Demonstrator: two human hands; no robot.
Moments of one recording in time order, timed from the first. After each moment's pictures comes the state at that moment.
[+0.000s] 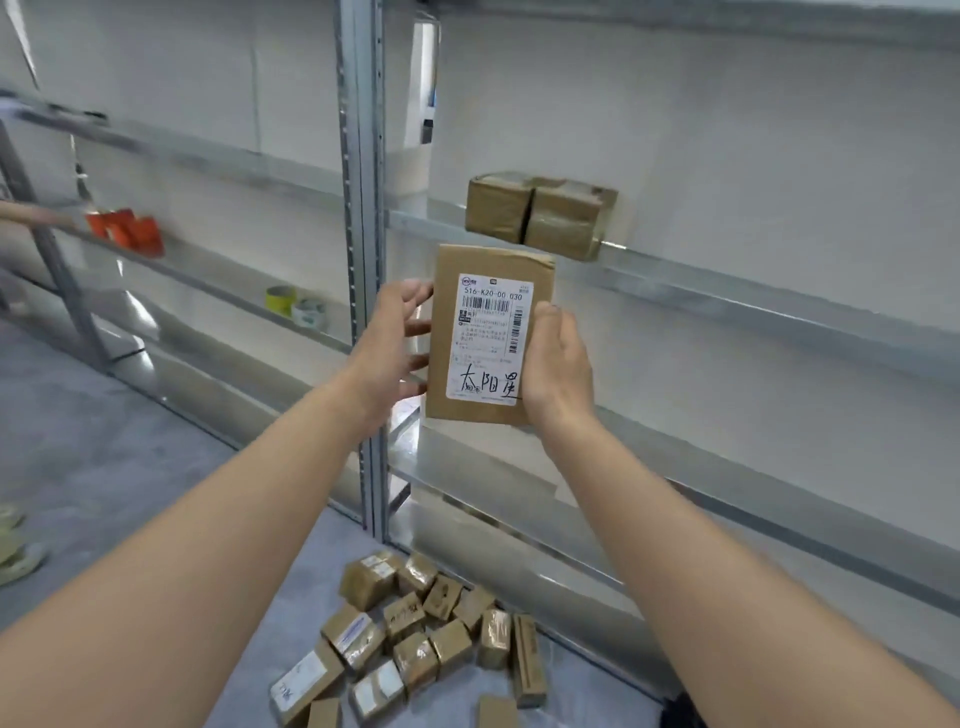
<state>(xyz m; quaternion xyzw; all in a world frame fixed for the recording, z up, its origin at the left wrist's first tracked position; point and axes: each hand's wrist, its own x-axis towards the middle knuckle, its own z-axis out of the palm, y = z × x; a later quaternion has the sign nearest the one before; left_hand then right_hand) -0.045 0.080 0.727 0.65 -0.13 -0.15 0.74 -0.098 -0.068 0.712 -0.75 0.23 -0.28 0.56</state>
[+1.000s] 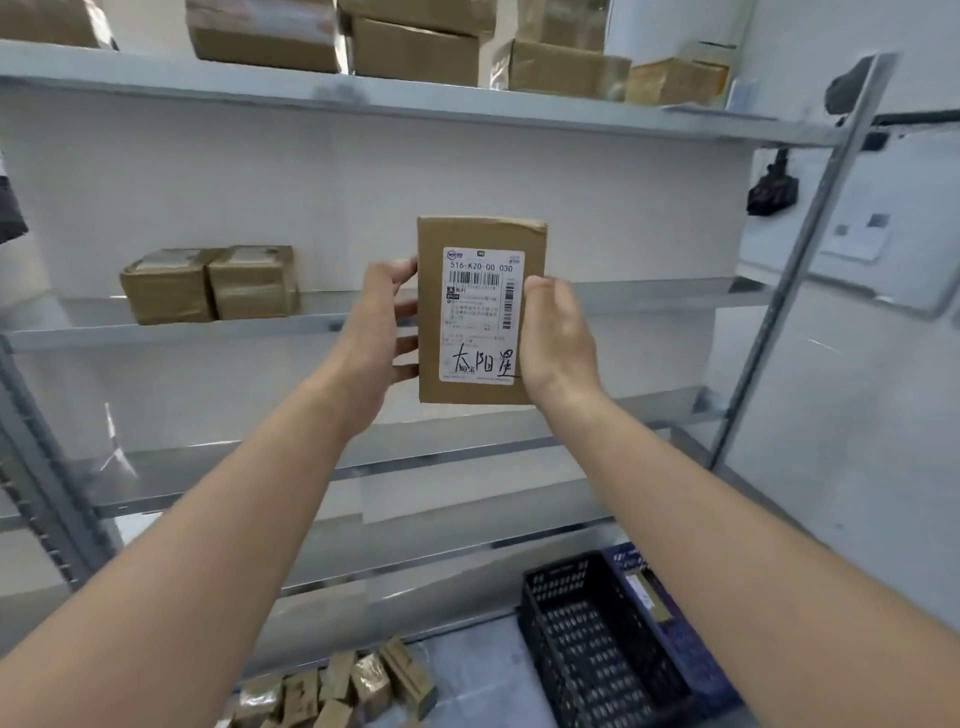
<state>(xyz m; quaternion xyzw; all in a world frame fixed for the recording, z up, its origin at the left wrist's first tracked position) -0.173 -0.032 0.850 0.55 -0.37 -0.33 0.67 -0.309 -0.112 0.832 -0.64 0.40 -0.52 0.40</state>
